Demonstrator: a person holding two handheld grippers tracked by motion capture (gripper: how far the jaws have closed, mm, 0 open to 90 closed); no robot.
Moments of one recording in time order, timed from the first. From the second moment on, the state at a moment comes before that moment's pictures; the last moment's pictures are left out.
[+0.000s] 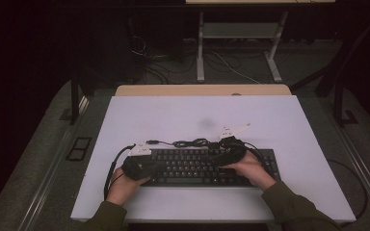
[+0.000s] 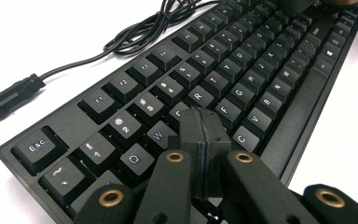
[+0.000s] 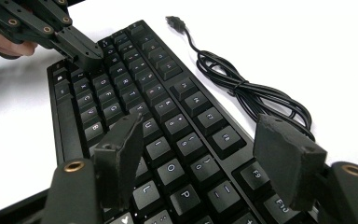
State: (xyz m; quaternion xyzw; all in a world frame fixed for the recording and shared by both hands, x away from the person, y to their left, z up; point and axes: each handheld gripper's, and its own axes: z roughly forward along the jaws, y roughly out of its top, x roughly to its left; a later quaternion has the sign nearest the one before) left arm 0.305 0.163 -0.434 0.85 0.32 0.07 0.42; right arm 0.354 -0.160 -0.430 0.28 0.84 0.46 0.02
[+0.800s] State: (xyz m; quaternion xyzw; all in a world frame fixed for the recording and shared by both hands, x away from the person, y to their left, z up) left arm 0.304 0.161 -0.437 0.85 0.32 0.07 0.41; right arm 0.353 -0.160 -0.430 0.28 0.84 0.46 0.02
